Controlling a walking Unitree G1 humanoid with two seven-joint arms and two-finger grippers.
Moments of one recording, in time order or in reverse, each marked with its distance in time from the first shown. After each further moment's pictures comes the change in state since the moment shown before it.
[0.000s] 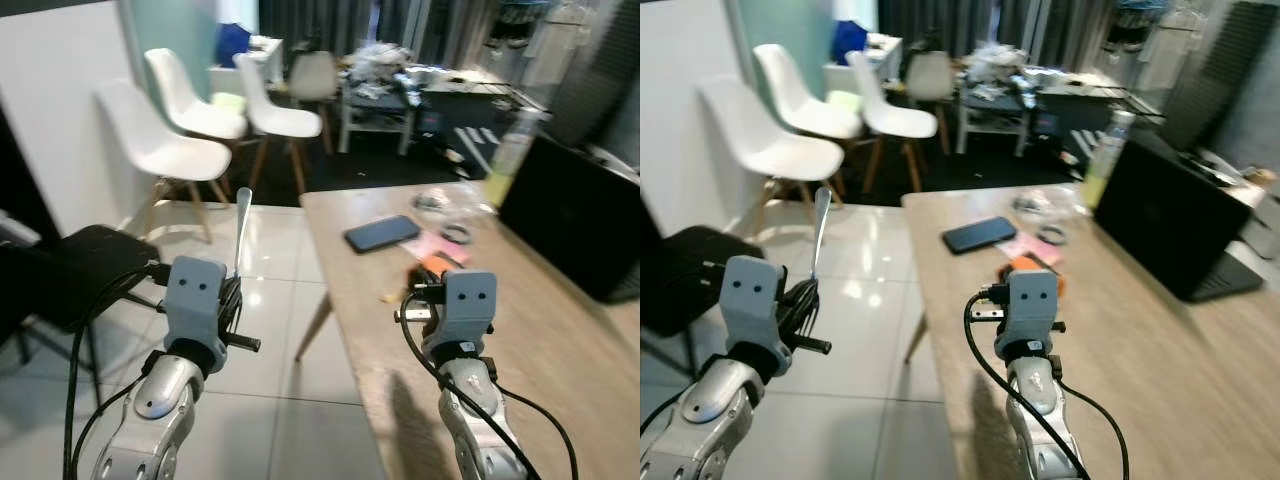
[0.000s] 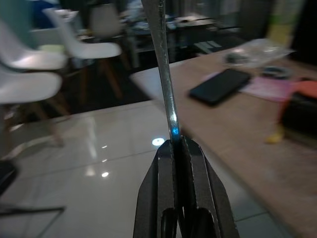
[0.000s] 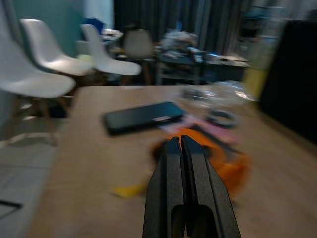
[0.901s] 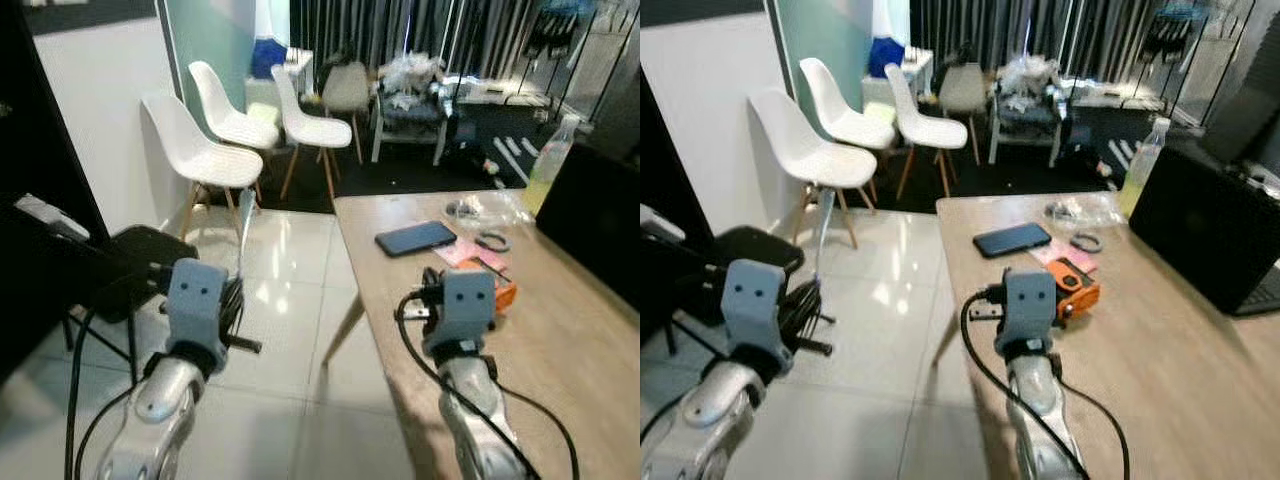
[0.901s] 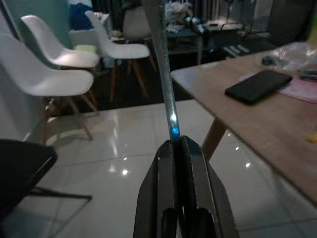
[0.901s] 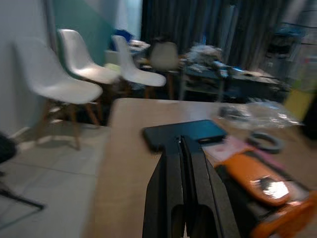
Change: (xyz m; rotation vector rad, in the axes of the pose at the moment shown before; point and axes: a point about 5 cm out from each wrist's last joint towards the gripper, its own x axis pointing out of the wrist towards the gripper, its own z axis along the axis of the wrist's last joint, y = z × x) left arm 0.000 -0.004 -0.001 0.002 -0.023 -0.021; right arm 0.002 -0.004 0.005 -0.043 -0.040 -0.010
